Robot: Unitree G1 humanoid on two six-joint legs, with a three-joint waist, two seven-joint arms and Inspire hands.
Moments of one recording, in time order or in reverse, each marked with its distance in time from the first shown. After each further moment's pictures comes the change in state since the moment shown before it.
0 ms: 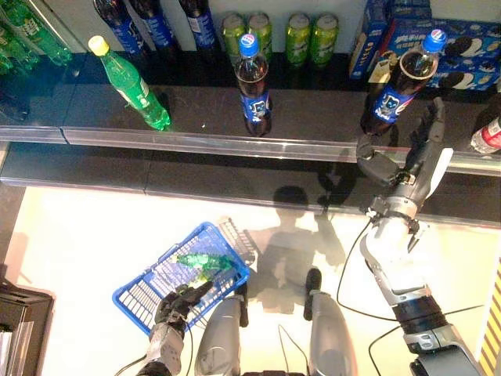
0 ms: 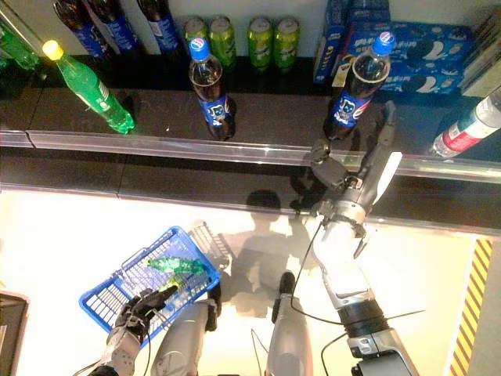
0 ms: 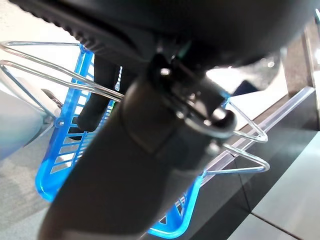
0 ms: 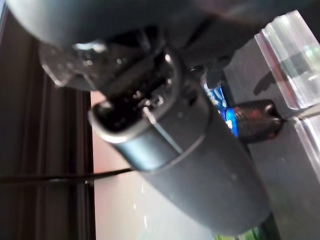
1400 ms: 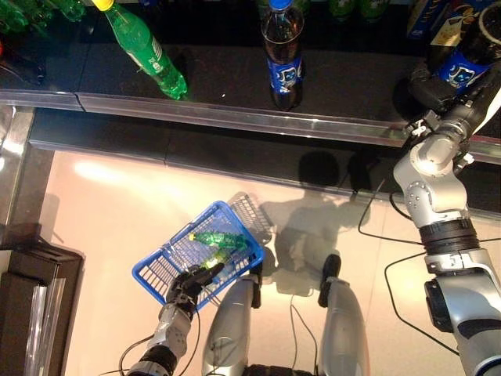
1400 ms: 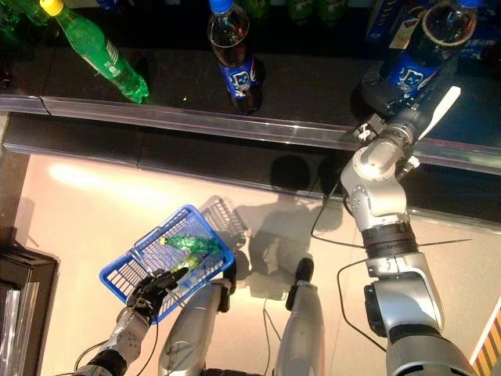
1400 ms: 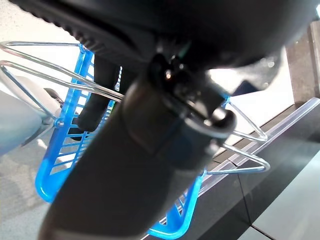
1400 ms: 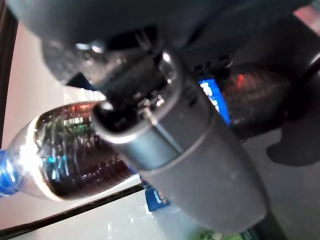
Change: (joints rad) left arm -0.058 0.004 -0.039 -0.070 -0.039 0.050 -0.038; right arm -0.466 -0.165 -0.068 0.338 0.323 0.185 0.010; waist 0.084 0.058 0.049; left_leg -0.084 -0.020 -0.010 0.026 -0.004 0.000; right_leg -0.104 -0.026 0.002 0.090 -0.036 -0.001
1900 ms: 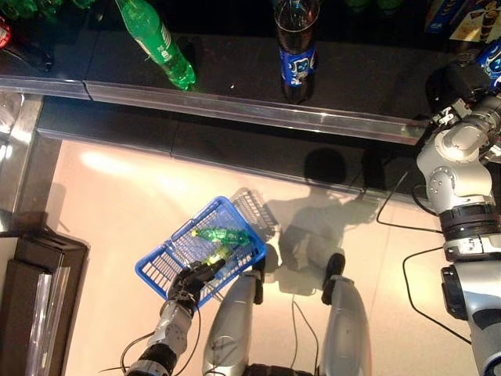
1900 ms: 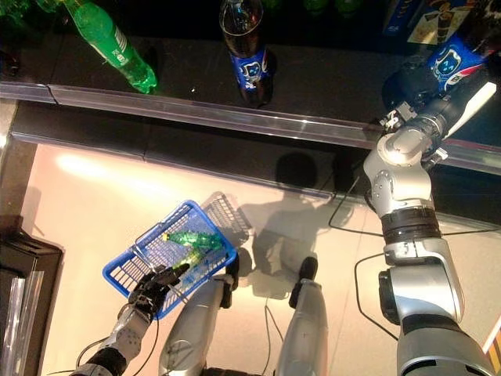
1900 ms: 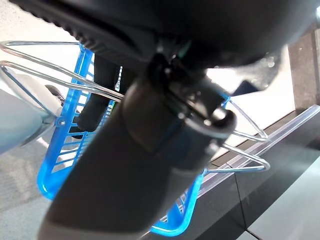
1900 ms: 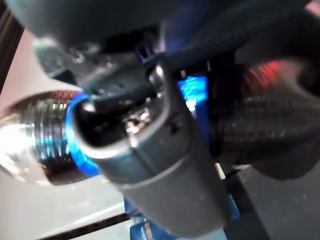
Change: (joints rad) left arm -0.001 0.008 -0.016 -0.039 -0.037 0.015 -0.004; right arm -0.067 -0.078 0.000 0.122 0.035 0.000 -0.027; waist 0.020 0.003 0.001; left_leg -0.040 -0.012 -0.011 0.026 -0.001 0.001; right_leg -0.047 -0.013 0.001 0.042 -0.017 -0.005
